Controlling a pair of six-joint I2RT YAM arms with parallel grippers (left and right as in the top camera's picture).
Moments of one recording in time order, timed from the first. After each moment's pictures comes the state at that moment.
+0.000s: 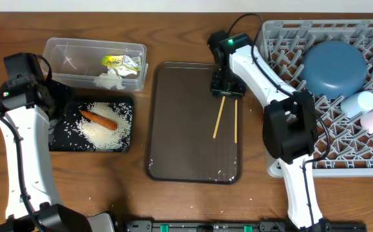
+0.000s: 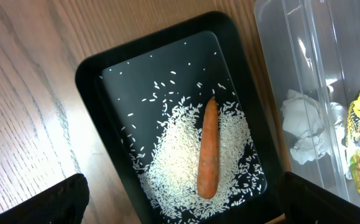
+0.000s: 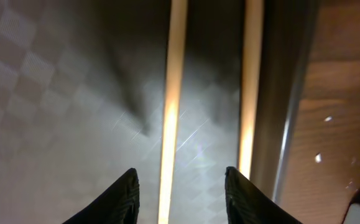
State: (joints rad) left arm 0.35 1.47 1.33 -1.09 -0.13 -0.83; right arm 0.42 2.39 2.05 -1.28 -0.02 0.61
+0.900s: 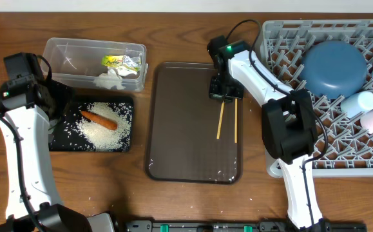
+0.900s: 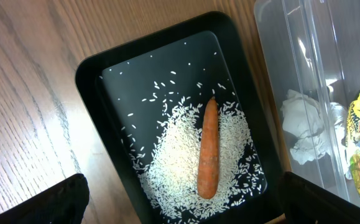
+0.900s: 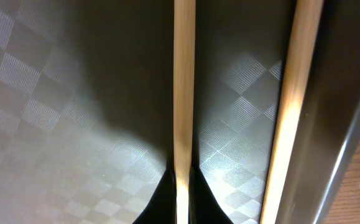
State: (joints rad) left arm 0.35 1.47 1.34 -1.09 -0.13 -0.83; right arm 0.42 2.39 1.96 -1.19 -0.06 0.59
